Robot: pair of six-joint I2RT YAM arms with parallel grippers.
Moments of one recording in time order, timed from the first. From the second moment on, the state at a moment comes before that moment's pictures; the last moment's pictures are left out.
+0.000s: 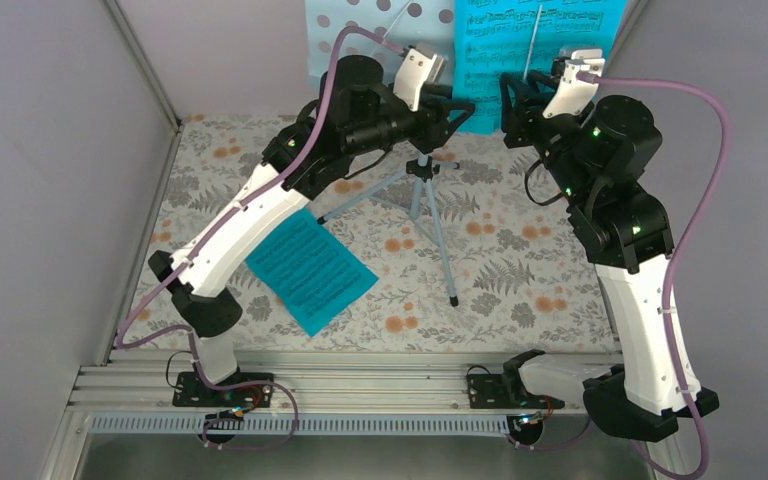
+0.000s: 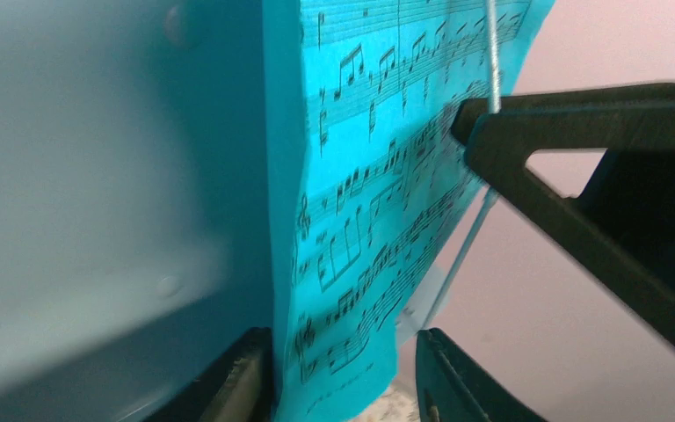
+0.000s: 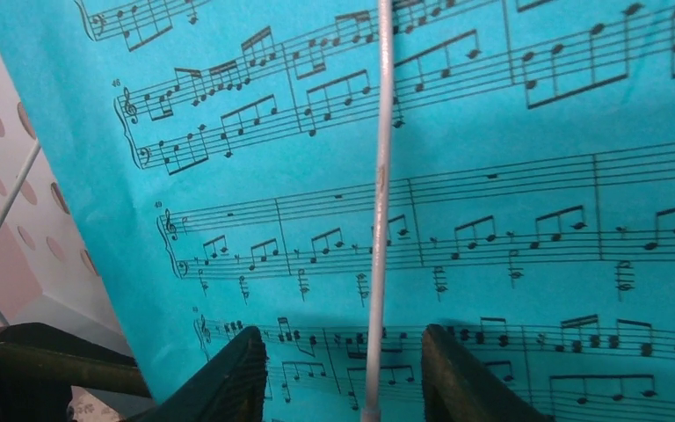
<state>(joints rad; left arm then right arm) -0.87 1.81 2.27 -0.55 0.19 -0.26 0.42 1.18 1.82 -0.62 0.13 0.13</state>
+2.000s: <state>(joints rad) -0.74 0.76 0.41 -0.23 0.10 -0.85 0.41 0.91 1.36 -0.27 -0.10 0.09</state>
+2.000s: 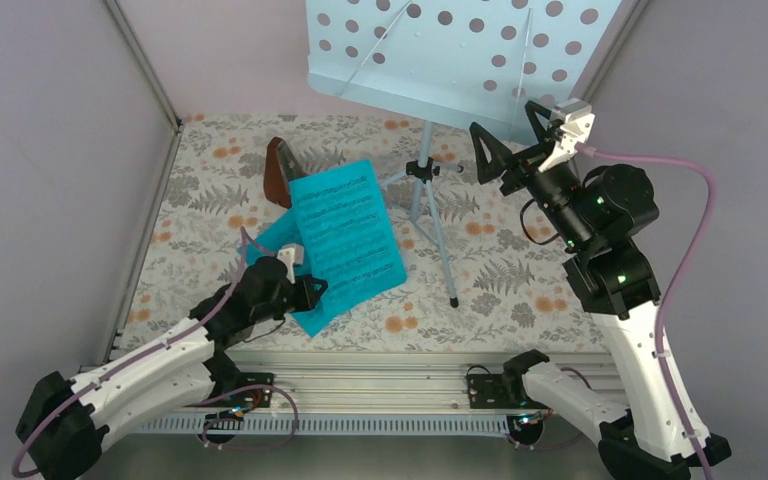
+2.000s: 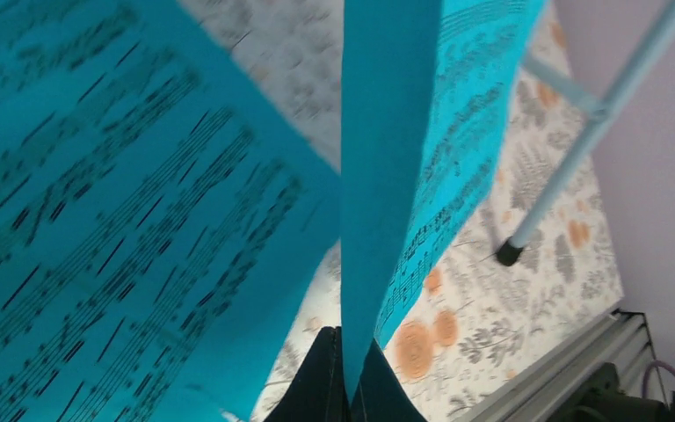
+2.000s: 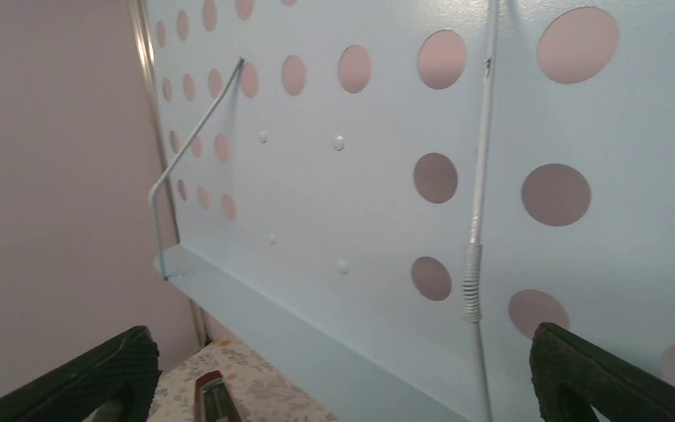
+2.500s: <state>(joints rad) -0.72 0.84 0.30 -0.23 0.04 -0.92 0.41 0.88 1.28 -0.30 -0.15 0.12</state>
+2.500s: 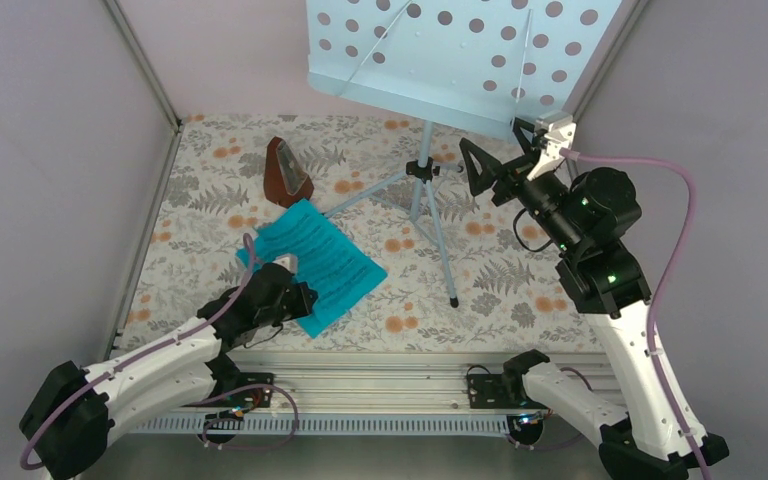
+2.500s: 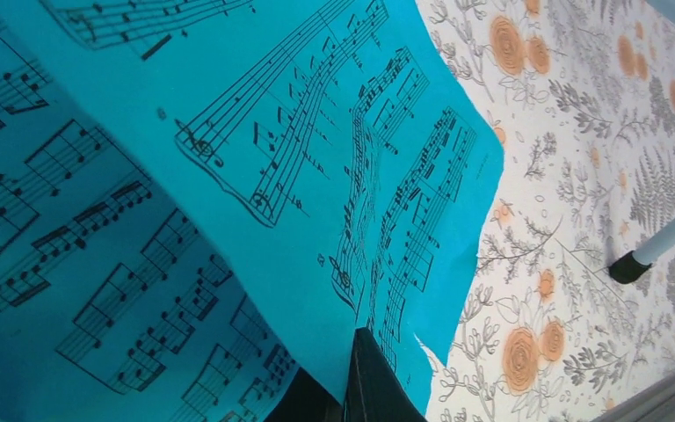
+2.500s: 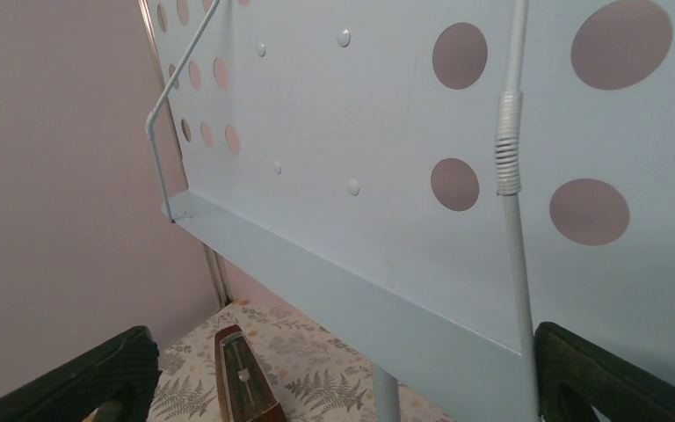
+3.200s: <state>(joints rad) -0.72 0.80 0.79 -0.58 -0.21 -0.77 0.41 0.73 1.11 -0.28 -0.12 0.17</state>
